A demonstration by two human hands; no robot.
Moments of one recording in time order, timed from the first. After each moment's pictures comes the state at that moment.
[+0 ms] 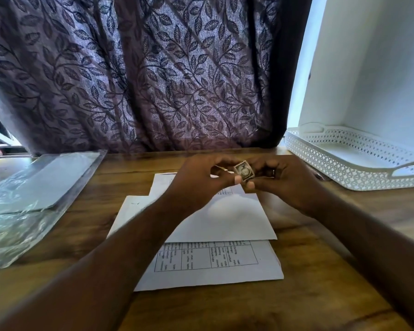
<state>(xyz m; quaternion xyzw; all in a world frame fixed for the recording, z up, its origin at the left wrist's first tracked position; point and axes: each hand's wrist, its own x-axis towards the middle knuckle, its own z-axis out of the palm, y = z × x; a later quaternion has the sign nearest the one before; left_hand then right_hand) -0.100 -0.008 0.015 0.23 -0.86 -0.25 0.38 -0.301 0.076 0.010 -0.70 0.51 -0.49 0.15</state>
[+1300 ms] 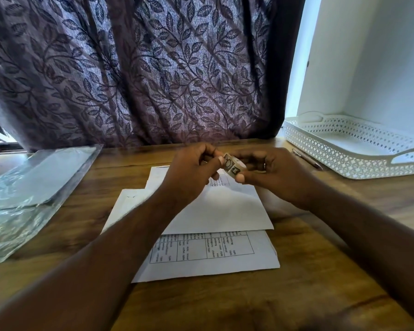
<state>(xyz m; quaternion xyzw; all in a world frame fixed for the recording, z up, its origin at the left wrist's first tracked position) -0.102 -0.009 0.006 0.28 -0.79 -0.33 0.42 -0.292 0.074 0.007 -0.70 0.50 -0.48 0.18</state>
